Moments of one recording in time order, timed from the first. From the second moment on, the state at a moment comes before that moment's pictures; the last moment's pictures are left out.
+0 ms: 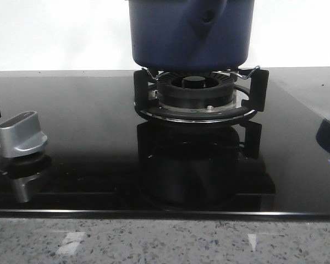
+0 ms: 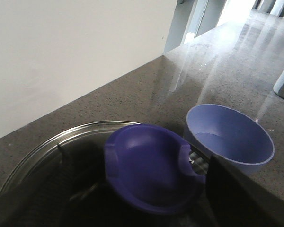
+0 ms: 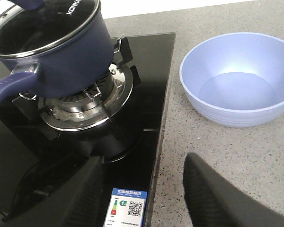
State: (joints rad) left arm -0.39 1.72 -1.47 -1.47 0.73 1.40; right arm 0.03 0.38 -0.75 0.25 0.90 -0.04
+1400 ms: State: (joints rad) left arm -0.43 1.76 -1.50 -1.38 0.74 1.53; right arm 0.03 0.38 -0.75 0.25 0.91 -0.04
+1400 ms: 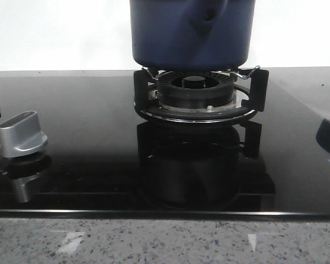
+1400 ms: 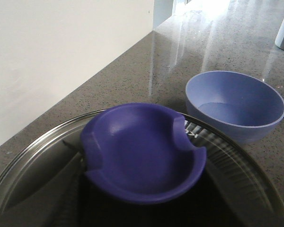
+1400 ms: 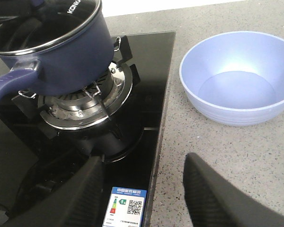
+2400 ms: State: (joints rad) left arm -0.32 1.71 -1.59 -1.38 0.79 1.51; right arm 0.03 0.57 -0.86 -0.03 0.93 0.12
